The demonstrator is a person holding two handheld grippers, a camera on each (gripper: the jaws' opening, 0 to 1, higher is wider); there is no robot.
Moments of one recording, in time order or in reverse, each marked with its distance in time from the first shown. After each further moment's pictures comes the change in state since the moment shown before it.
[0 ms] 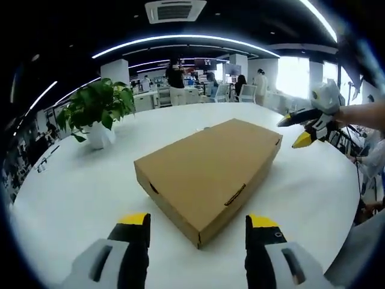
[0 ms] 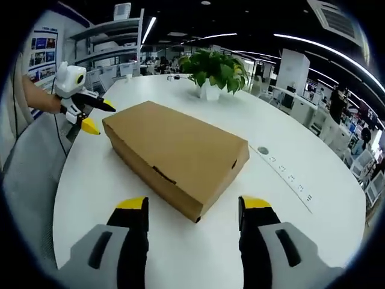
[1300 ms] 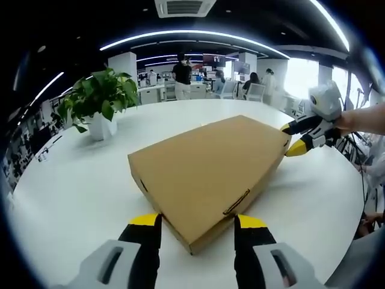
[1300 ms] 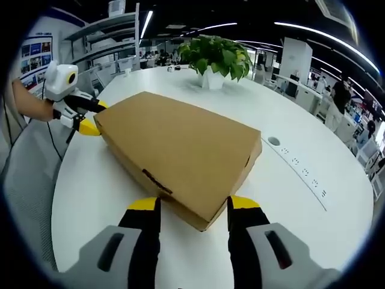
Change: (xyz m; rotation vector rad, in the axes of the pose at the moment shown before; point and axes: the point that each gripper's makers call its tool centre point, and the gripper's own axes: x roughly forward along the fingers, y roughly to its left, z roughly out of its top) left arm 0.017 -0.003 -0.004 -0.060 0.028 0.032; right arm 0.032 0.004 -0.006 0.055 0.059 0.025
